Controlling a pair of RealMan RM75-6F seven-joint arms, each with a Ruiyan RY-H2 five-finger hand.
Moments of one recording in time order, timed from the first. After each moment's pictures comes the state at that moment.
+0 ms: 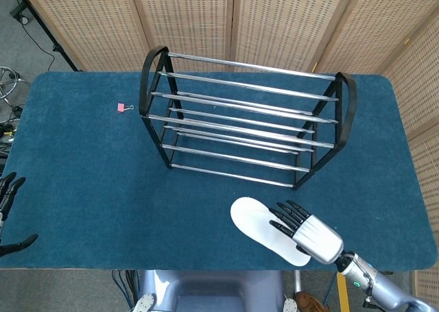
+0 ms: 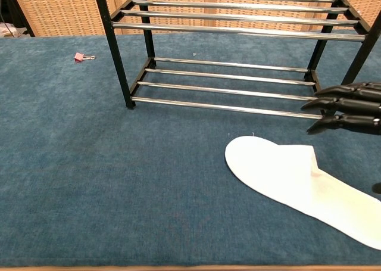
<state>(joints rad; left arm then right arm) -0.02 -0.80 0.02 -2.00 1.54 1.51 0.08 0.38 -1.33 -0.05 -1.31 -2.10 1.36 -0.08</state>
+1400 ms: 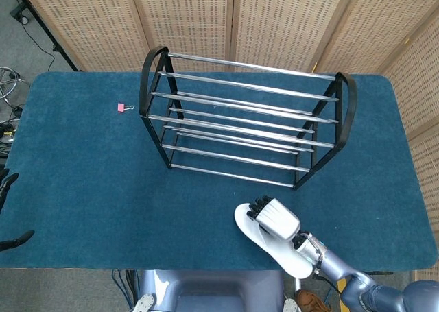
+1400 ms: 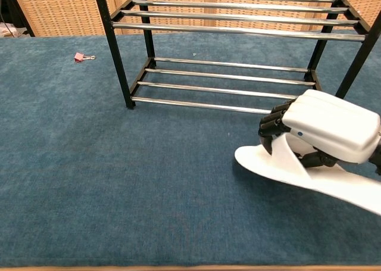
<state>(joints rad) -0.03 -0.80 0.00 -1.99 1.52 1.51 0.03 0.52 -1.71 -0.04 -1.01 -1.94 1.36 -0.01</state>
